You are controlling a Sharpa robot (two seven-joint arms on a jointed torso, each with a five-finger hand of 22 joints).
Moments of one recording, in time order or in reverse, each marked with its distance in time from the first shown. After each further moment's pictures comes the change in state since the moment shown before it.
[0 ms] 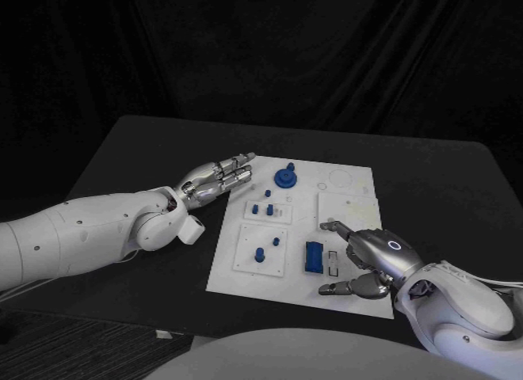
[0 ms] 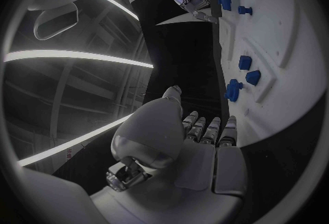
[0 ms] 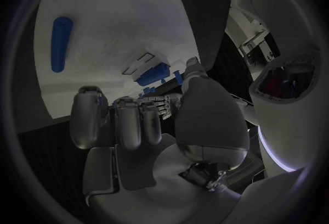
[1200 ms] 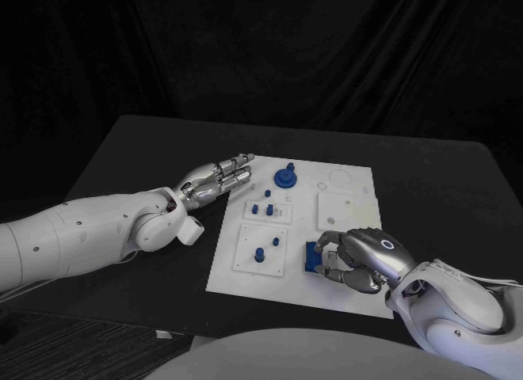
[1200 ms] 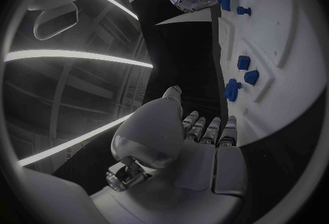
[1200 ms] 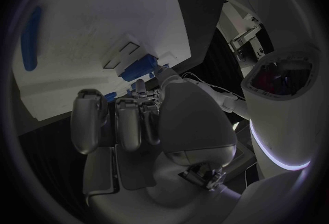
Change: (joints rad) left arm -0.003 0.000 0.000 -0.002 0.000 0.001 -0.002; left_hand 0.000 0.000 0.003 -0.003 0.000 0.004 0.004 0.000 0.000 0.000 0.000 0.000 -0.001 0.000 0.000 0.000 0.000 0.000 0.000 0.000 0.000 0.000; right arm -0.004 0.031 -0.001 -0.031 0.039 -0.053 0.121; right_hand 0.185 0.217 0.196 -0.077 0.316 0.433 -0.029 0.226 0.084 -0.001 -0.016 0.000 0.001 -0.003 -0.011 0.013 0.000 0.000 -0.003 -0.011 0.060 0.000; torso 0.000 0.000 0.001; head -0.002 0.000
